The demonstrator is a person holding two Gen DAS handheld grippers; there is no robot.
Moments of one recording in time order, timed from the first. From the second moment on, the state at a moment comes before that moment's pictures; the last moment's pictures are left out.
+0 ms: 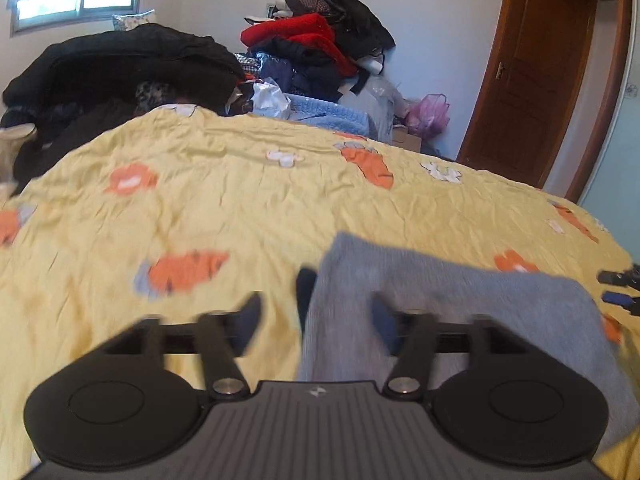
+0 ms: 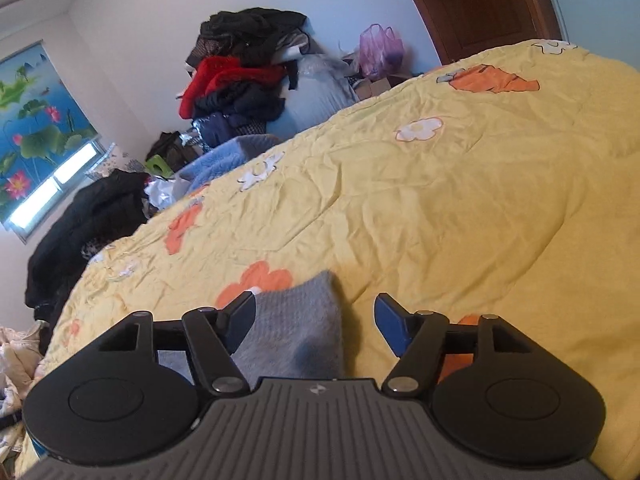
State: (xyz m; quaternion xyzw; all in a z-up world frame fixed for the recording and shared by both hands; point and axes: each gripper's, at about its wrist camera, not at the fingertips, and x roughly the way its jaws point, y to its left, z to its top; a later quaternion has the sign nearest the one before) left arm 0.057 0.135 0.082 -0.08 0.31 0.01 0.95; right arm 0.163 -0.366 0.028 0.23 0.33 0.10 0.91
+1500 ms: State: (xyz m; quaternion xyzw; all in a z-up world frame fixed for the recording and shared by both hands) left arm 0.083 0.043 0.002 0.12 0.30 0.00 0.95; right arm 0.143 -0.245 -0.001 0.00 0.32 0.13 0.94
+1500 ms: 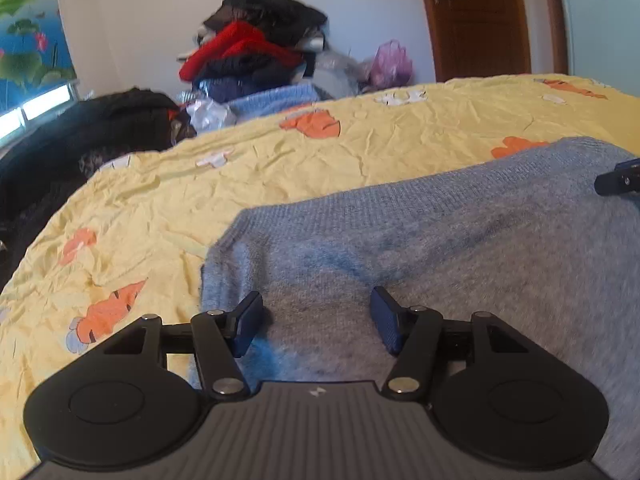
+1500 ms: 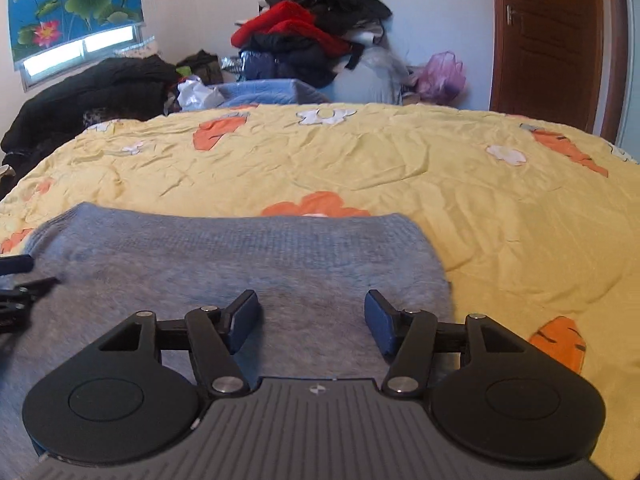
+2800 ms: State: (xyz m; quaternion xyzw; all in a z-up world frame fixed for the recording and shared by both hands) left arm 0.062 0.046 0.022 0.07 0.29 0.02 0.96; right arm 0.133 -0.204 0.021 -0.01 0.33 0.11 0.94
